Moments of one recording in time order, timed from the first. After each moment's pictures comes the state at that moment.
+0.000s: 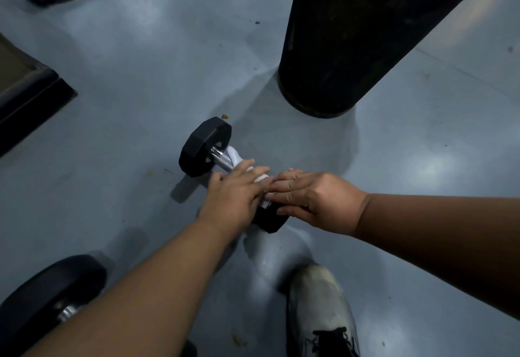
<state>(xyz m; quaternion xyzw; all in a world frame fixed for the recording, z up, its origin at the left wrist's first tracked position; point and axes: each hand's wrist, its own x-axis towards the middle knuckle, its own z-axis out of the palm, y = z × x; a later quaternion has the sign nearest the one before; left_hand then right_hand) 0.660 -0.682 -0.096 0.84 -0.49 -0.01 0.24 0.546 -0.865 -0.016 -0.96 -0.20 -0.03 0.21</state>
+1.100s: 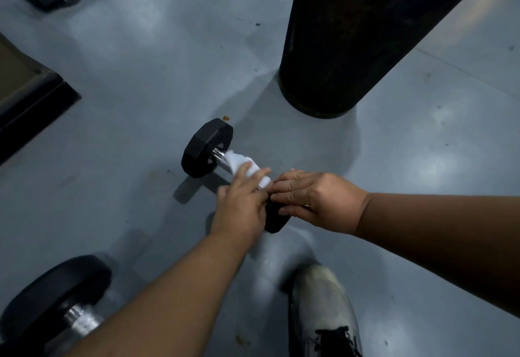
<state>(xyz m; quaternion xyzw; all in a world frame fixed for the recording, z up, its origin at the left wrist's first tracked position) 0.634 -0.687 -0.101 0.86 -0.42 -0.03 0.27 0.546 -0.867 -0.018 -0.95 -0.20 -0.03 0.23</state>
